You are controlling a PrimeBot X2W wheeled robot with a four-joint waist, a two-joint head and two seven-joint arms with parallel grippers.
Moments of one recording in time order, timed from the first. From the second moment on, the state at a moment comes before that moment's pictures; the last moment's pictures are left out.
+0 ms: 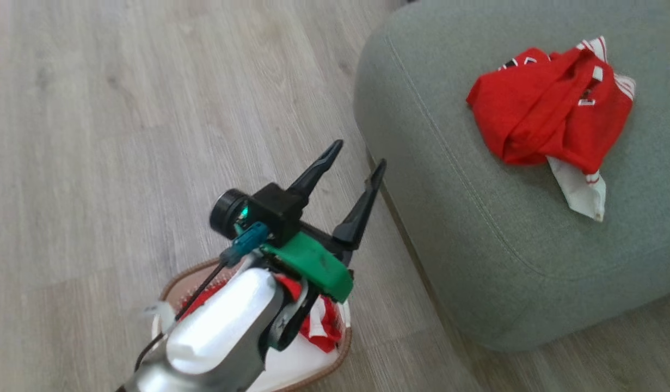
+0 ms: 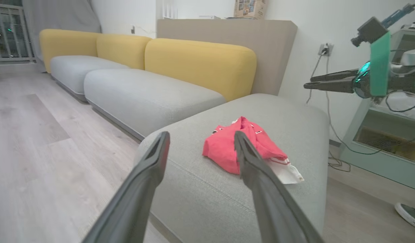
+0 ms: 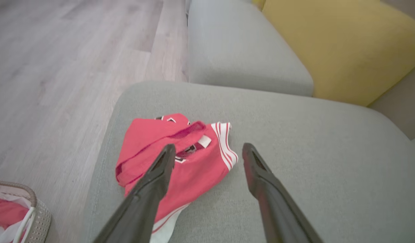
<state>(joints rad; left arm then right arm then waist) -0.53 0.17 -0.86 0.19 -0.55 0.16 -0.23 -1.12 -0.95 1.27 0.68 1.19 0.13 -0.08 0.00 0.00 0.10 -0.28</state>
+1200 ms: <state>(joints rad) -0.15 0.31 -0.53 0.02 -0.52 0.33 -0.25 -0.13 -0.53 0.06 0.14 0.55 0.13 -0.25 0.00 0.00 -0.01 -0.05</state>
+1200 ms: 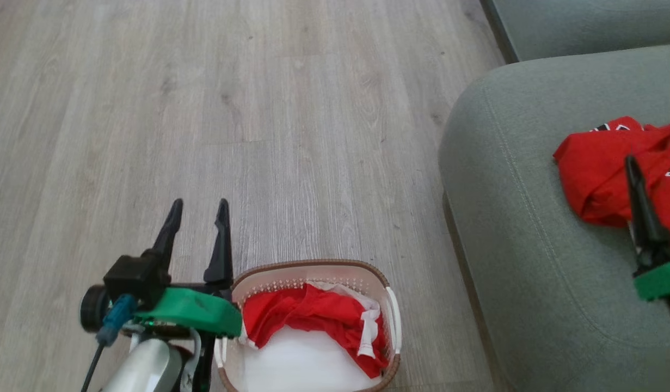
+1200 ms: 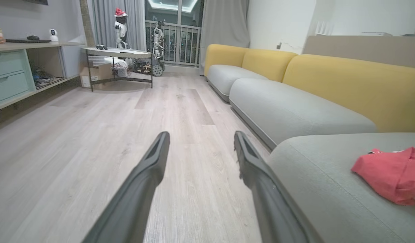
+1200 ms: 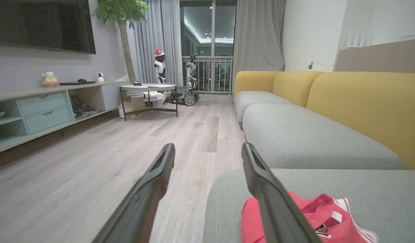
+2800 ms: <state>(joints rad) -0.17 0.06 -0.26 0.22 -0.24 0.11 -0.25 -0.13 -0.38 0.05 0.03 0.47 0.13 -0.25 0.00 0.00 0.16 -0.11</state>
